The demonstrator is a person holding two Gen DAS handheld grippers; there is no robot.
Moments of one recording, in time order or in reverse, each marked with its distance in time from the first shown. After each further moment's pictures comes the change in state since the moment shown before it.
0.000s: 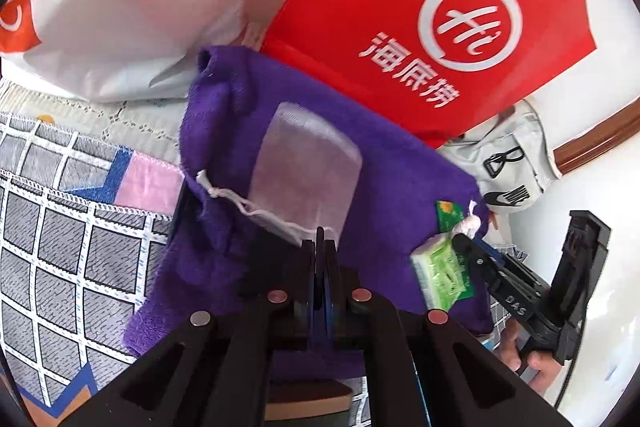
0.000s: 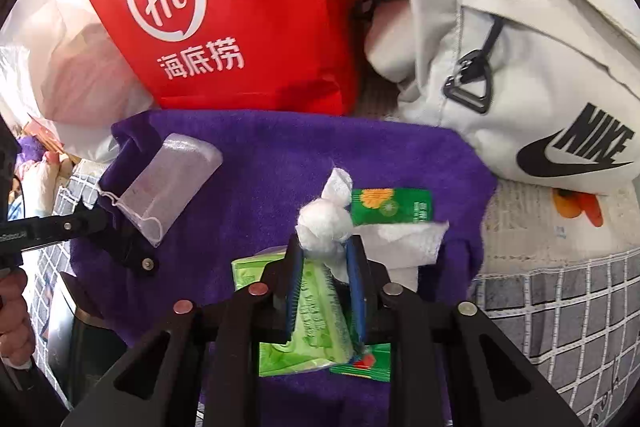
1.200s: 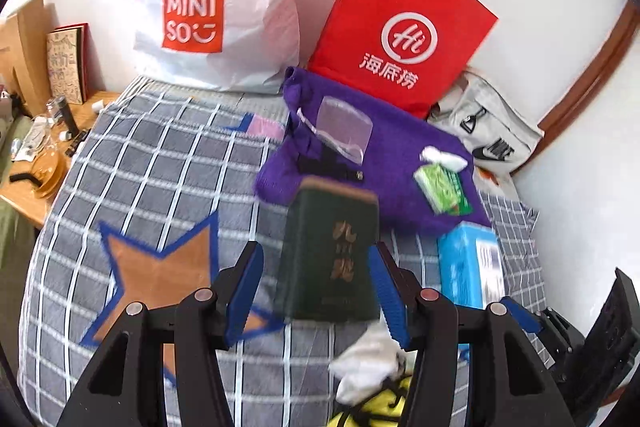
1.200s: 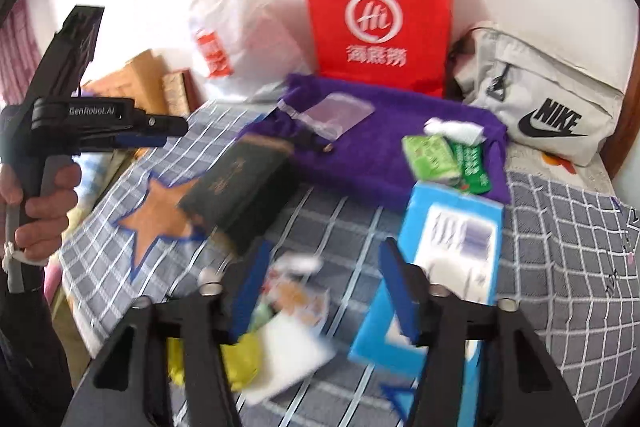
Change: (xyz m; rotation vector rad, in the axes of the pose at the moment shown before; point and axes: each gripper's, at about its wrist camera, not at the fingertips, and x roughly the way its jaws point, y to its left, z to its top) left arm -0.149 0.008 -0.138 0.109 -0.184 0.150; right arm -0.161 0.112 -0.178 -0.197 -0.147 0.083
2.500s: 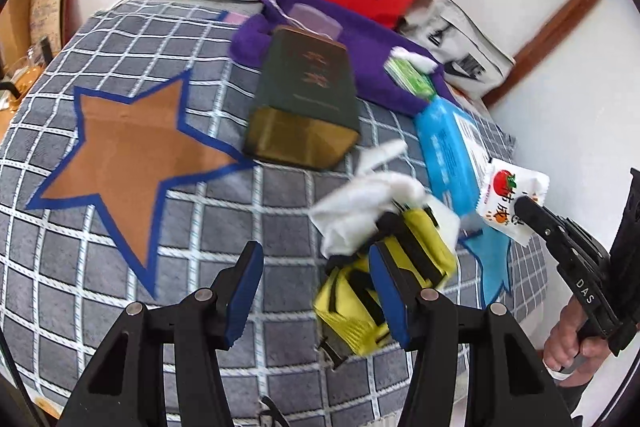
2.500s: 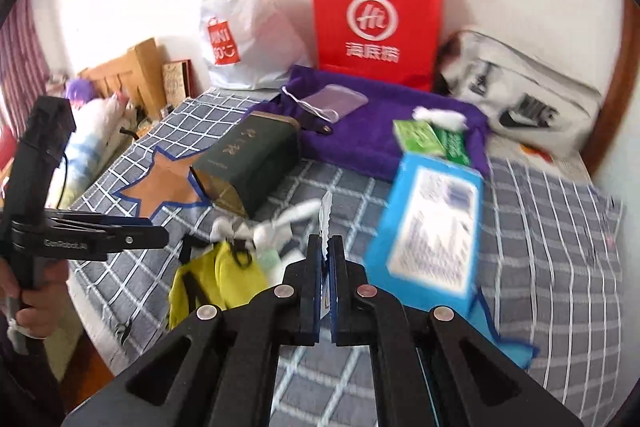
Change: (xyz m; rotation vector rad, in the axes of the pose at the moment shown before) left arm 0.002 -0.004 -0.113 0.051 0.124 -0.104; right arm -0.036 0.008 -0.041 -0.004 -0.030 -0.074
